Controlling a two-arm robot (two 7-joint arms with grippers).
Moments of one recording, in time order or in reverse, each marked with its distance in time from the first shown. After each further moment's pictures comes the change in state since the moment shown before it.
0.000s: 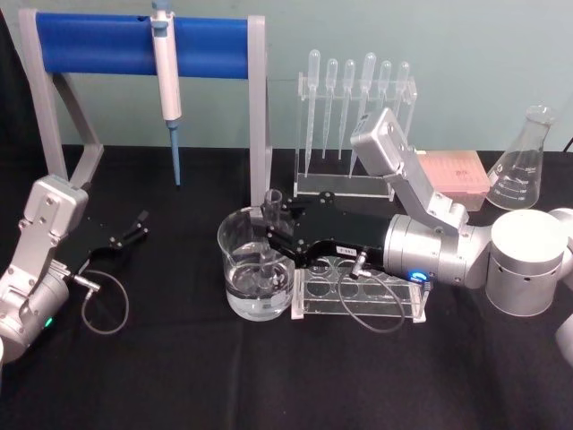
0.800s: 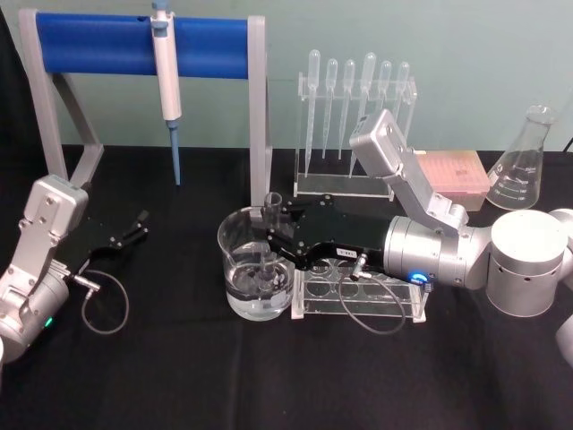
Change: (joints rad) left arm 0.000 0.000 0.000 0.000 0.000 0.000 0.000; right arm -0.005 -0.002 0.006 -0.002 -0.005 0.014 0.009
